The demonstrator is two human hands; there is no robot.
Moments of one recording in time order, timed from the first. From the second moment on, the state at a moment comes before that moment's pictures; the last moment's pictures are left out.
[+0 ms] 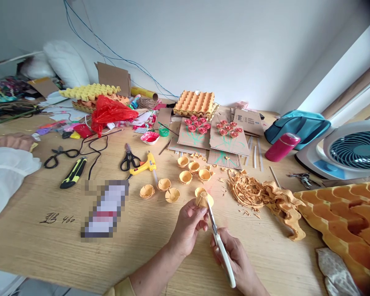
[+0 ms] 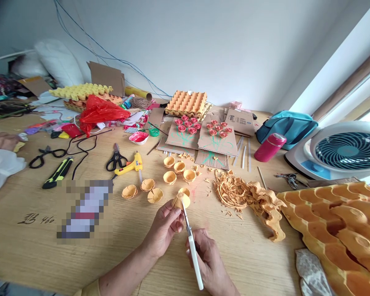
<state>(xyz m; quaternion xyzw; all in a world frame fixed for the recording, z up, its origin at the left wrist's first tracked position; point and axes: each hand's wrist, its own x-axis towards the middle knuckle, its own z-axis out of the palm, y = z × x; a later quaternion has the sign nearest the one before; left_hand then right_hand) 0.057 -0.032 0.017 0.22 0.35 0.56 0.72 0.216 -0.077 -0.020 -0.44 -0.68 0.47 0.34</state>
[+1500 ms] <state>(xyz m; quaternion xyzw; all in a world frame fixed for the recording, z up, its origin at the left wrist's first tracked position) 0.040 -0.022 0.011 0.10 0.24 0.56 0.79 0.214 -0.077 -0.010 -0.40 -0.62 0.59 0.34</state>
